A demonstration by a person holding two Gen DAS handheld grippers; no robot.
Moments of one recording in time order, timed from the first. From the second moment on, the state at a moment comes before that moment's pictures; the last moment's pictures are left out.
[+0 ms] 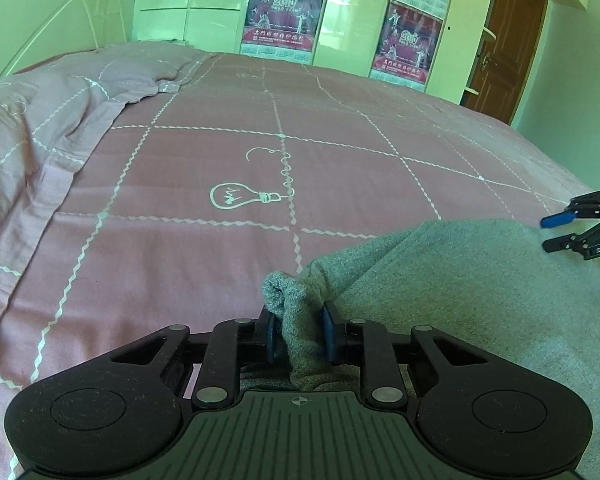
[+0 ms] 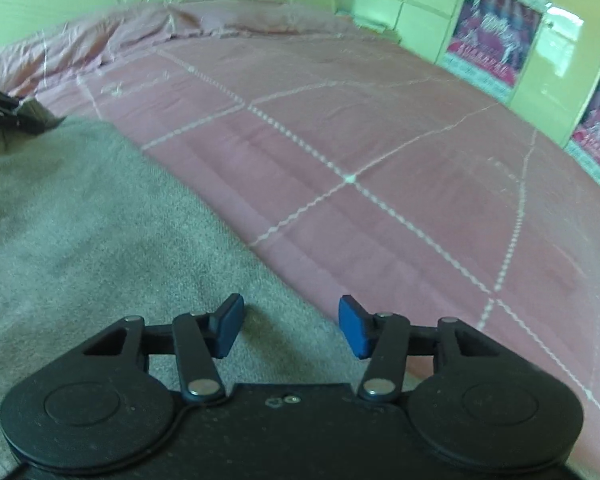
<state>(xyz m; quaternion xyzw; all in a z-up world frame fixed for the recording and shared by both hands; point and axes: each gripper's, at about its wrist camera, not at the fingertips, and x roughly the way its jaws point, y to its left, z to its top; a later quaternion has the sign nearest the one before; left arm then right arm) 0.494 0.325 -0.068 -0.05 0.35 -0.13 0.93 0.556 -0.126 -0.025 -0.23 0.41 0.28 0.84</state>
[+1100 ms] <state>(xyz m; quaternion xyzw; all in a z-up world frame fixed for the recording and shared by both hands) 0.246 0.275 0.002 0.15 0.18 -0.20 0.95 0.263 -0.132 0.035 -0.35 0.28 0.25 0.86</state>
